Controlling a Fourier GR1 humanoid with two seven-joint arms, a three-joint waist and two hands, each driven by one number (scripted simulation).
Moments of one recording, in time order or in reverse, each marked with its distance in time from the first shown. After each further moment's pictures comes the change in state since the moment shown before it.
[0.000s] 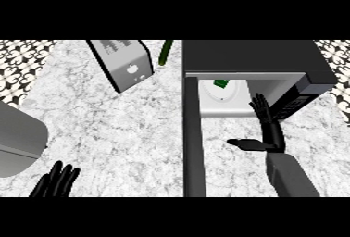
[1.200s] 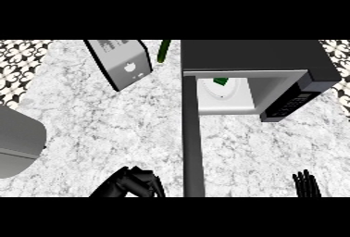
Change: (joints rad) left arm -0.437 -0.005 -0.165 0.353 -0.082 -0.126 0.133; right arm 0.777 -0.006 0.110 -0.613 -0.162 0.262 -0.037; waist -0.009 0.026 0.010
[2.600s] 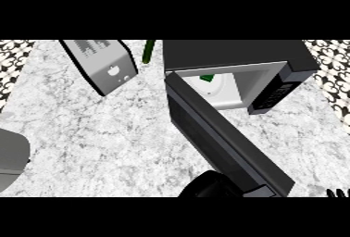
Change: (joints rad) left arm -0.565 -0.027 -0.585 0.638 0.174 0.558 0.047; right arm 0.308 -0.170 0.130 -0.545 -0.223 0.112 0.079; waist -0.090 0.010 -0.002
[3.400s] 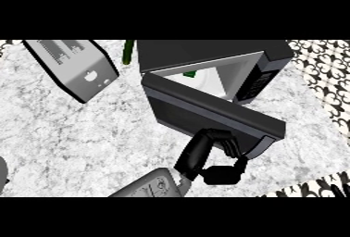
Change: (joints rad) left arm -0.220 0.001 0.100 0.151 0.296 0.294 -0.180; right arm 0.035 -0.102 0.055 -0.233 -0.109 0.035 0.102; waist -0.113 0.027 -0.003
